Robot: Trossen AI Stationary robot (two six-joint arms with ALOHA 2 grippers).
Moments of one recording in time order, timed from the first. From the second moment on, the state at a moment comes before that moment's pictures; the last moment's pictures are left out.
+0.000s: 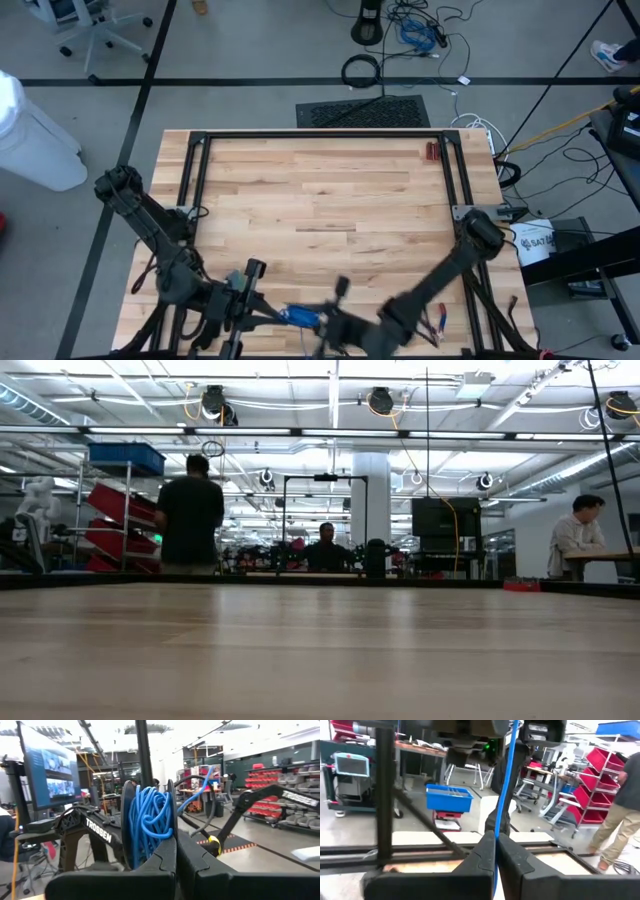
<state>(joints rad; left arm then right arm) -0.82 1.45 1.15 0.59 -0.51 0.24 0.72 2.08 1.70 0.43 1.07 -0.16</state>
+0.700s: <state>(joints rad) -0.88 1.43 1.15 0.55 -0.60 0.27 0.99 2.08 1.70 0.45 1.44 -0.16</state>
